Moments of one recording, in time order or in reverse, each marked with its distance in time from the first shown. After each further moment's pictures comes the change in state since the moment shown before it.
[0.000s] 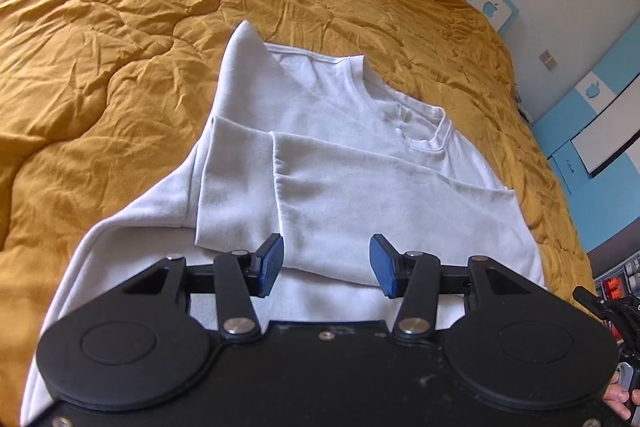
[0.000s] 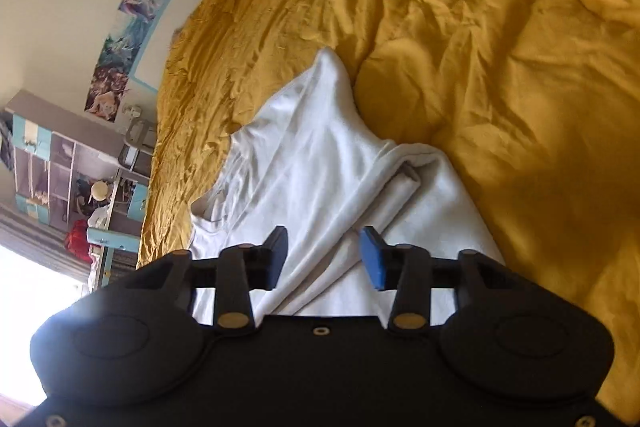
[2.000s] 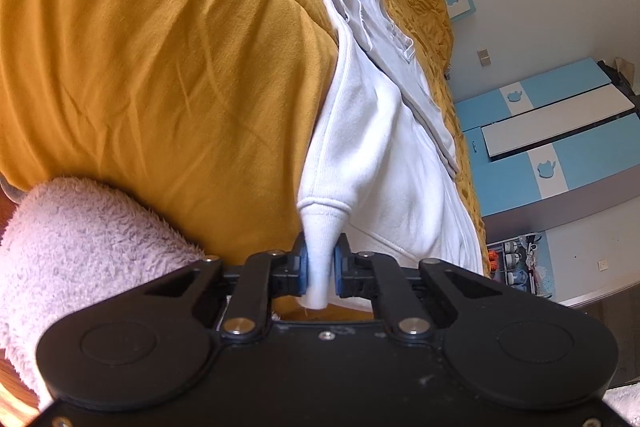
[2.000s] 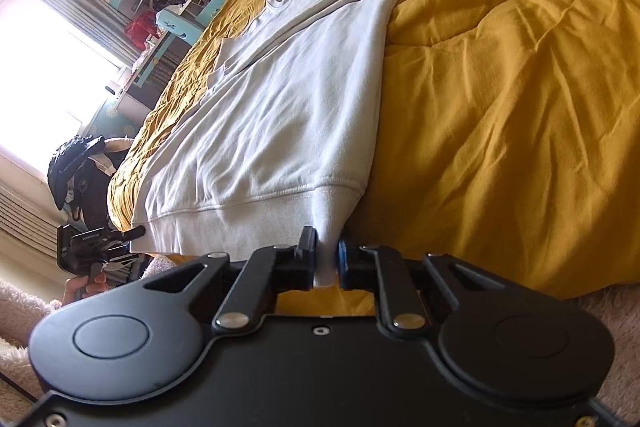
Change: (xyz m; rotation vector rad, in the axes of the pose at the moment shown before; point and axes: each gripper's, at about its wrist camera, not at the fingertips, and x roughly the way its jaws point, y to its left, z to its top) left arm -0.193 0.180 -0.186 -0.287 0.209 -0.339; right arm -0.167 -0.088 -0.115 -0.425 0.400 0.133
